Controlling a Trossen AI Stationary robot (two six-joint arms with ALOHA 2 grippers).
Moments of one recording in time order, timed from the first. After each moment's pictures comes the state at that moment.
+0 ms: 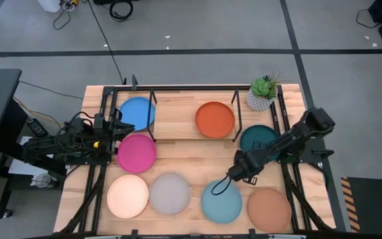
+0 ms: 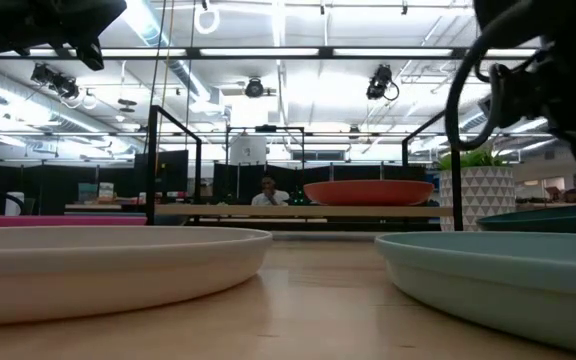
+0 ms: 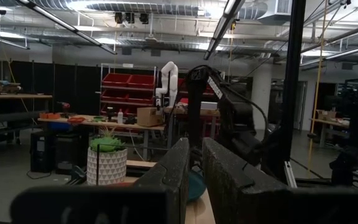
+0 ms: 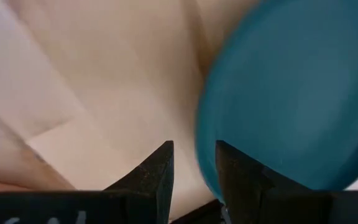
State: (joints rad) left arm 0.11 0.07 0.17 0.21 0.02 -0.09; right arm 0.45 1.63 1.00 -1.25 0.06 0.88
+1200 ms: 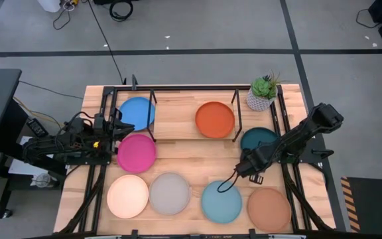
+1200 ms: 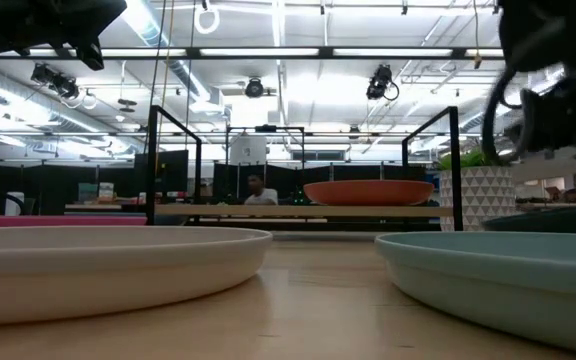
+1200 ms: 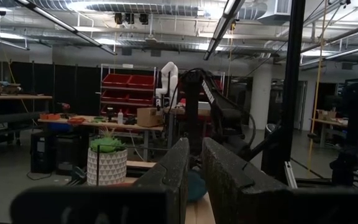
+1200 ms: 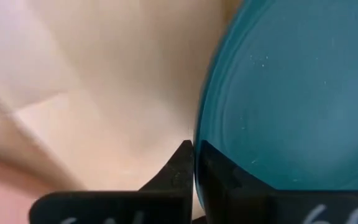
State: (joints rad) left arm 0.11 0.07 0.17 0.21 0.02 -0.08; right arm 0.44 1.53 0.82 -1.09 -0.06 0.83
